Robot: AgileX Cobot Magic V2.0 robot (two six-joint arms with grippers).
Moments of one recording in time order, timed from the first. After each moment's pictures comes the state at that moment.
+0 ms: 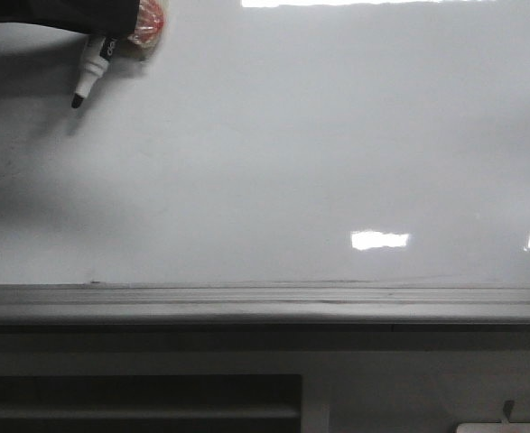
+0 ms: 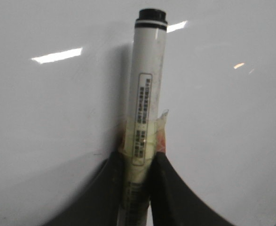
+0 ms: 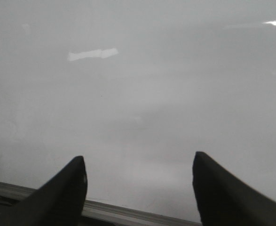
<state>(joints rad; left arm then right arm) -0.67 1.11 -0.69 -0.50 0.01 0.40 0.16 0.43 -0.42 0.52 0.45 -0.26</state>
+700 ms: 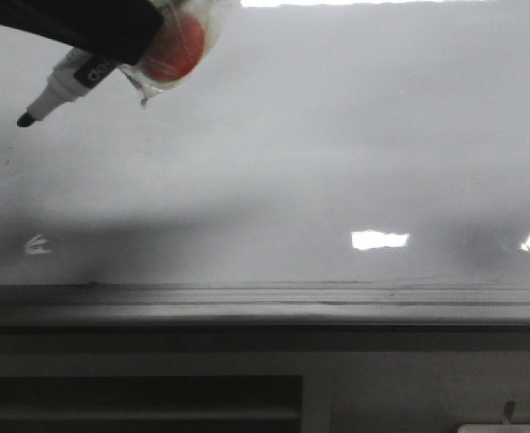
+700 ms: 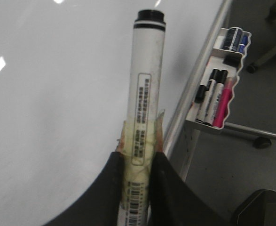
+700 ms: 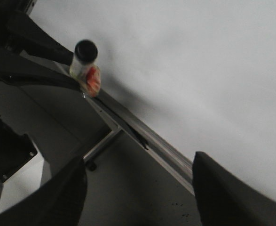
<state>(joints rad) -0.87 0.99 -0.79 -0.34 0.47 0.67 0.22 0.77 -0.70 0.98 0.88 -0.86</state>
